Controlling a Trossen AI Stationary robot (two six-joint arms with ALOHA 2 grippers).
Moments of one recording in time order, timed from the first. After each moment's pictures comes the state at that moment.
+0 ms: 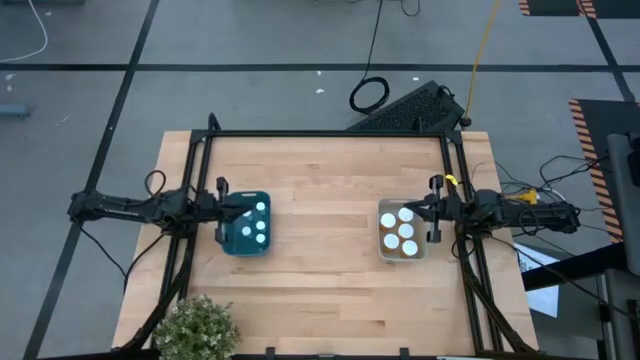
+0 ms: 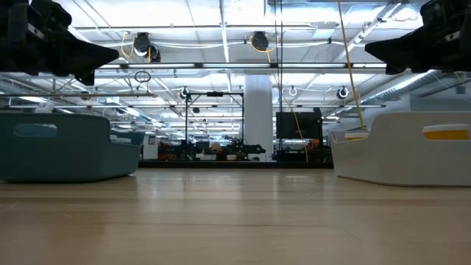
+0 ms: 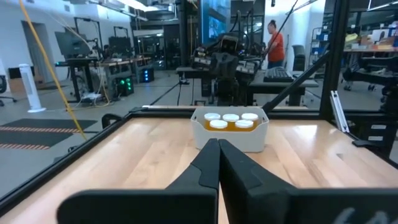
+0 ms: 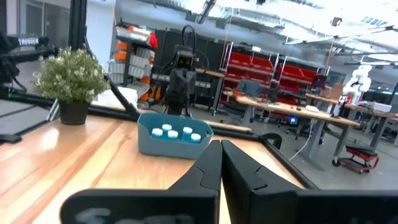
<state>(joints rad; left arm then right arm) -0.09 0.16 0.01 0.23 -0.16 0.04 0.04 0.00 0.02 0.13 0.10 -0.21</state>
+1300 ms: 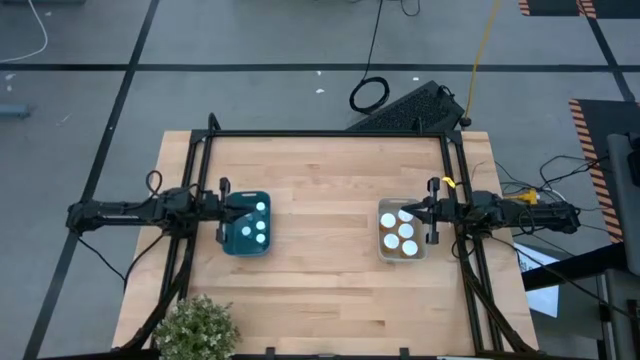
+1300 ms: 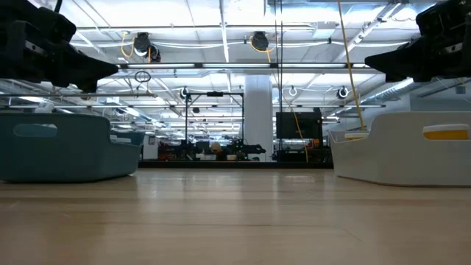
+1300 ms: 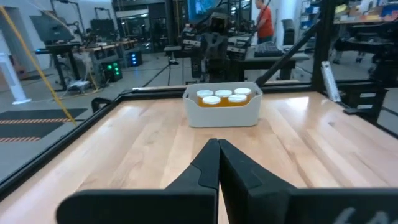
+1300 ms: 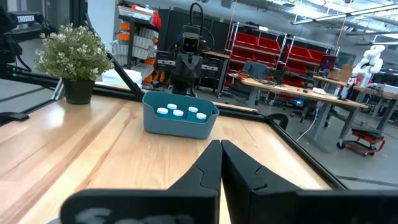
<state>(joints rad) 0.04 0.13 0.01 0.10 0.01 0.07 0.04 0.00 0.02 0.03 0.10 -0.20</state>
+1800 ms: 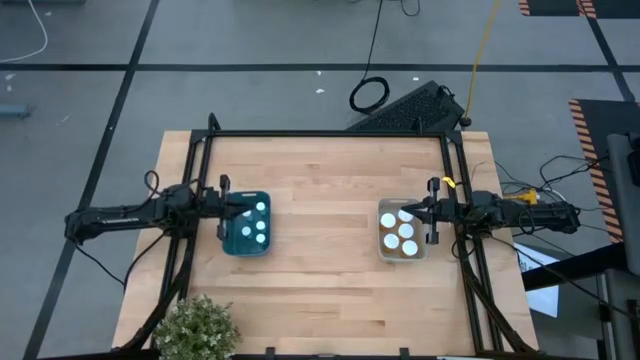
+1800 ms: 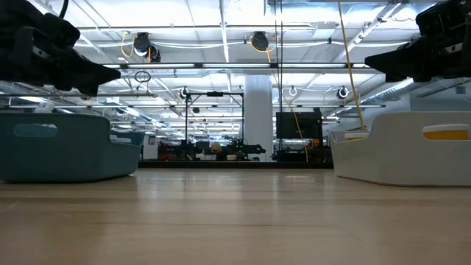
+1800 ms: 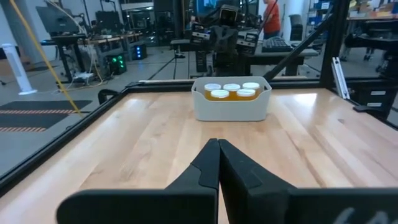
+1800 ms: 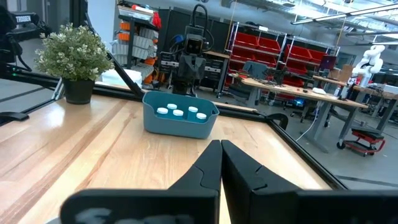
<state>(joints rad) 0.15 0.12 0.01 0.08 0.10 0.06 0.04 0.00 0.02 0.03 0.10 -0.20</state>
